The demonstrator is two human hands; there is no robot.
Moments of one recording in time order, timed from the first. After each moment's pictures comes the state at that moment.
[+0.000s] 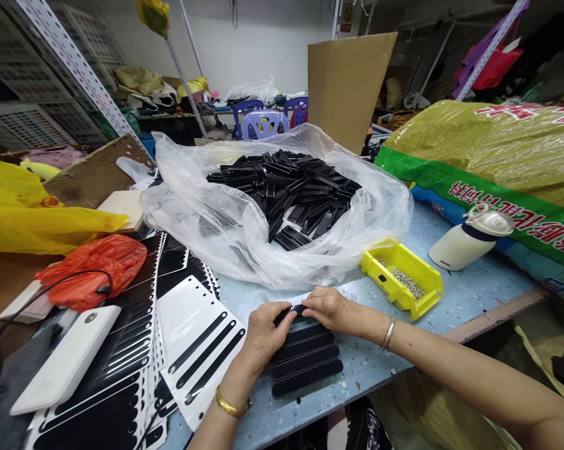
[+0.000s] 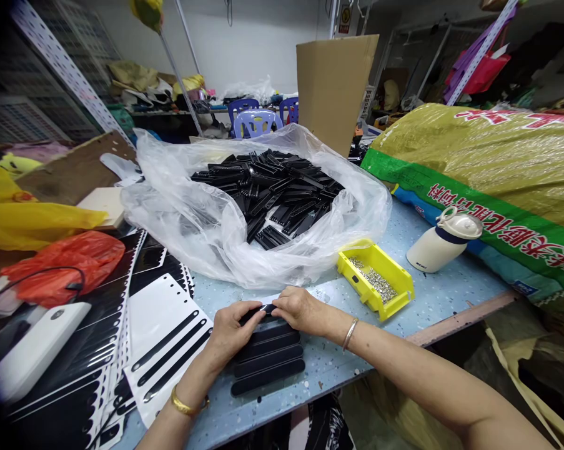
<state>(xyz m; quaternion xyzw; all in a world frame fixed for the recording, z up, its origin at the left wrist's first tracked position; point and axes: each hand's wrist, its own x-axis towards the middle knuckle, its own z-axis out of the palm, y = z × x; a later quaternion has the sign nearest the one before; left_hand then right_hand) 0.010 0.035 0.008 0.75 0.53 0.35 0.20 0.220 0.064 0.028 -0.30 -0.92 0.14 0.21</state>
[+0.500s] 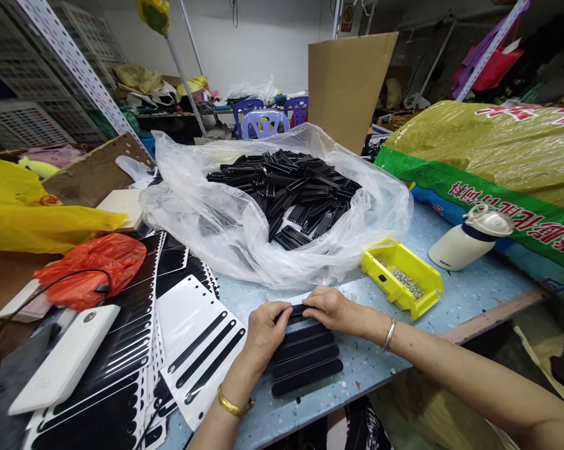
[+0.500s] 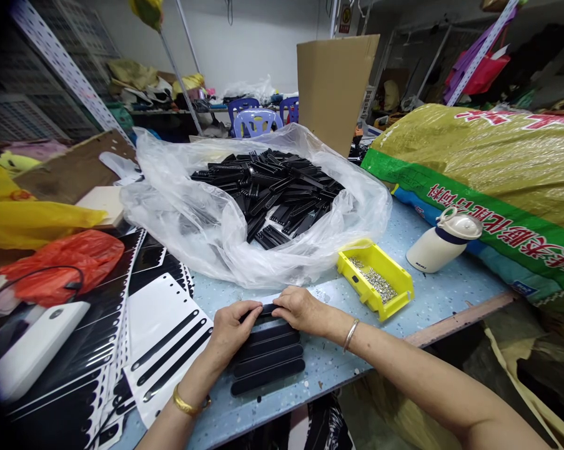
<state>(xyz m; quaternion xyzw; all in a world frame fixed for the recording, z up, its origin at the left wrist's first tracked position) 0.013 0.035 0.009 0.73 0.54 0.36 0.22 0.223 0.065 0.017 -0.32 -0.91 0.15 0.22</state>
